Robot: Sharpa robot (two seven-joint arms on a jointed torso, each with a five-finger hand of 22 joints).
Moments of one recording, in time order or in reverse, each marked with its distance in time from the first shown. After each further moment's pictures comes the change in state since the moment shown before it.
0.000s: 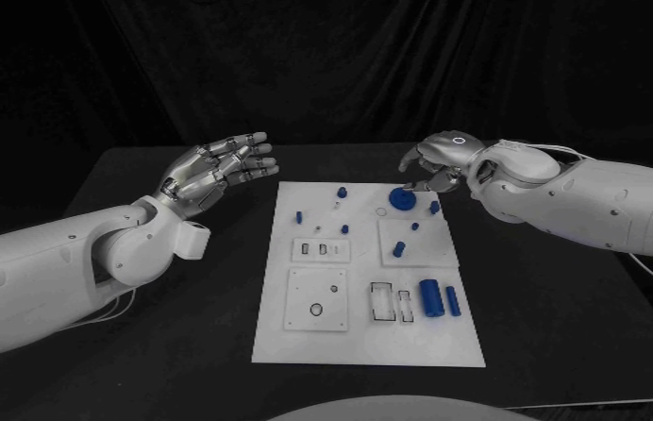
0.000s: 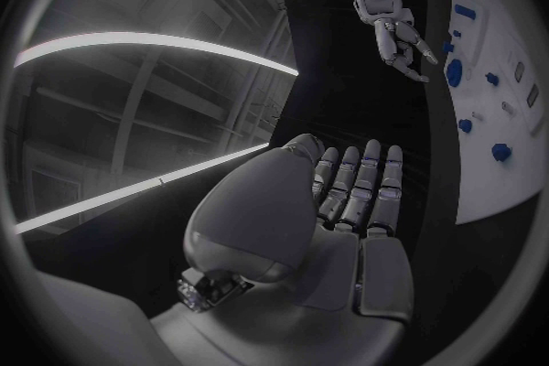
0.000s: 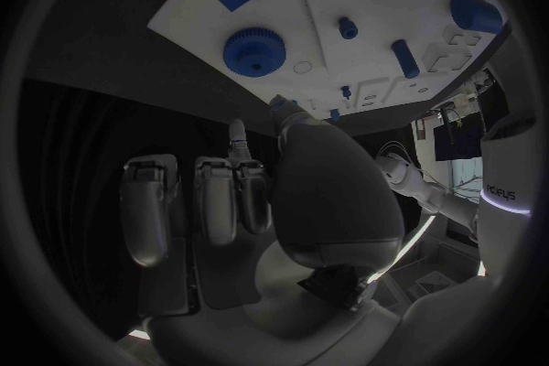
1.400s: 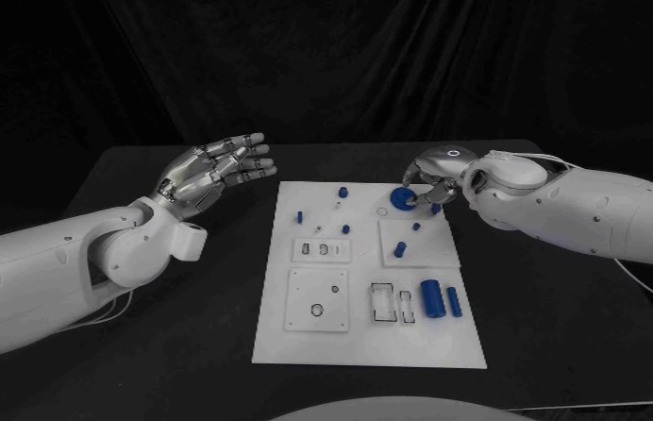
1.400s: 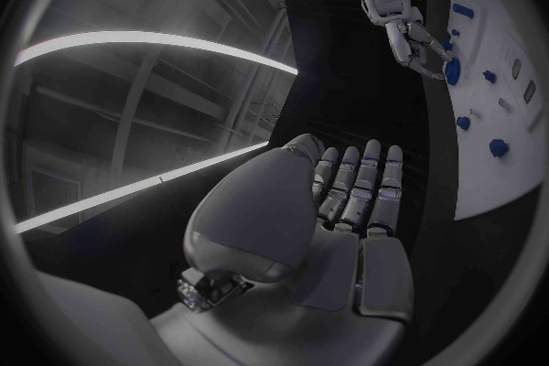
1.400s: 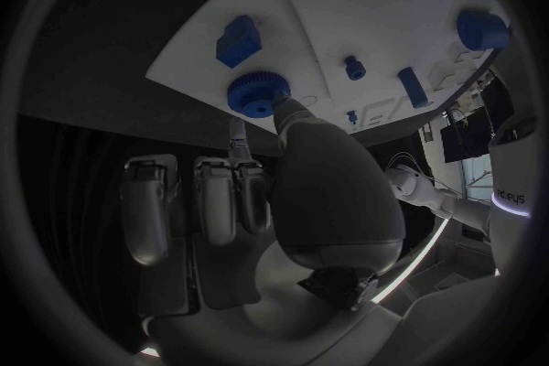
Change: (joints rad) left arm 0.000 -0.014 0.000 0.006 0.000 0.005 0.001; left_hand 0.000 0.000 0.006 0.000 0.000 0.000 0.000 0.000 0.000 0.000 0.000 0.000 0.000 0.000 0.000 0.000 0.000 0.000 0.000 0.000 0.000 0.000; right arm -0.038 0.047 0.000 -0.068 0.002 0.068 -0.026; right_hand 0.010 0.003 -0.019 -0.001 -0.002 0.033 0.003 0.019 0.021 0.000 0.014 0.000 0.000 0.000 0.007 0.000 0.000 0.000 0.000 0.007 0.000 0.001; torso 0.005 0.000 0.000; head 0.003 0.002
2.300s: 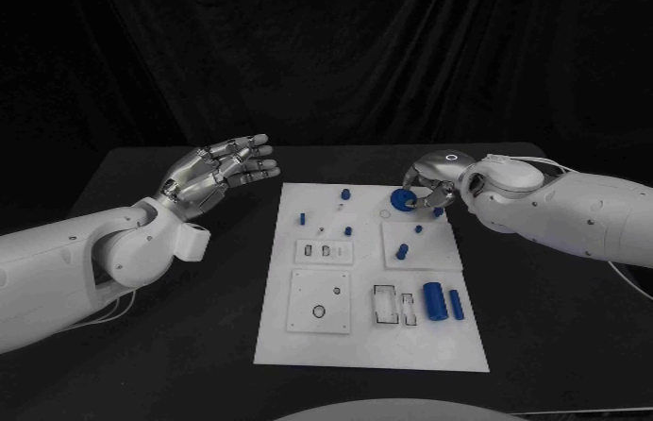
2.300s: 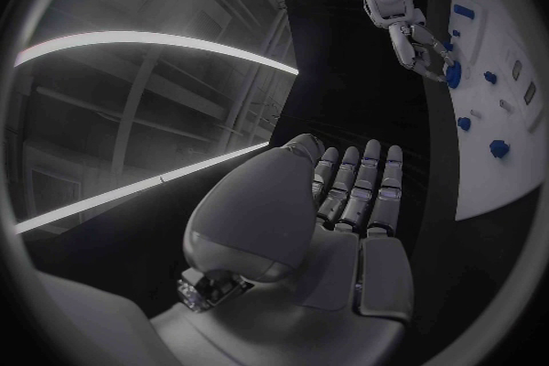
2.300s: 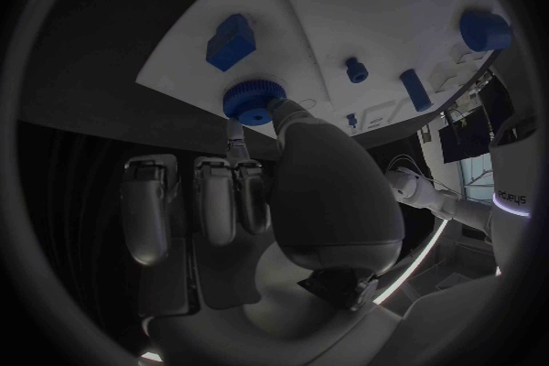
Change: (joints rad) left arm 0.000 0.001 0.000 0.001 0.000 0.001 0.000; left_hand -0.004 -0.004 0.005 0.000 0.000 0.000 0.000 0.000 0.000 -0.003 -0.003 0.000 0.000 0.000 0.000 0.000 0.000 0.000 0.000 0.000 0.000 -0.001; right arm -0.010 0.028 0.004 -0.031 0.003 0.016 0.014; right_hand 0.043 0.011 0.024 -0.024 0.214 0.066 0.001 0.040 0.043 0.000 0.000 0.000 0.000 0.000 0.000 0.000 0.000 0.000 0.000 0.000 0.000 0.000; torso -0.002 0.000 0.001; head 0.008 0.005
